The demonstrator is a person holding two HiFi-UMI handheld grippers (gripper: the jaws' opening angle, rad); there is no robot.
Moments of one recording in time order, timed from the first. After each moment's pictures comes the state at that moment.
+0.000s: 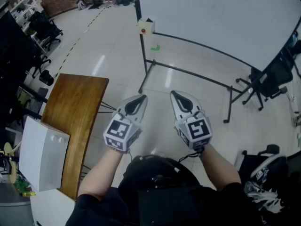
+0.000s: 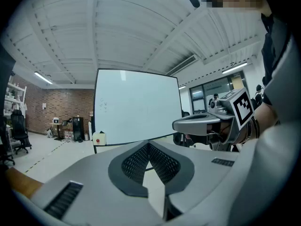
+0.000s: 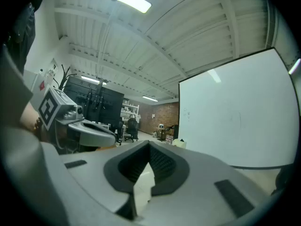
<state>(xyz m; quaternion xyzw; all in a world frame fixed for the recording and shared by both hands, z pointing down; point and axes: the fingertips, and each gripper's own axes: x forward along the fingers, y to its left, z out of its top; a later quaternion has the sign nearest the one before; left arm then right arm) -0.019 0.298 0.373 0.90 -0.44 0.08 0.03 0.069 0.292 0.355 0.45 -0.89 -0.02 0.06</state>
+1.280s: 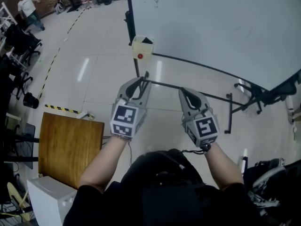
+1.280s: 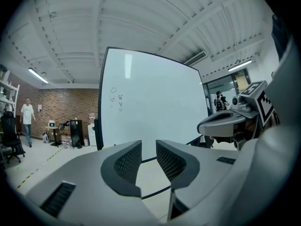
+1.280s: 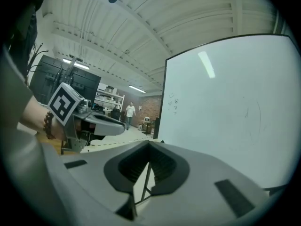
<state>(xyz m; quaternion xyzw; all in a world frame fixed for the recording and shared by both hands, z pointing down) -0.072 -0.099 0.375 0.90 -0.43 0.08 0.02 0.037 -0.051 0.368 0.52 -0.85 -0.01 0.10</state>
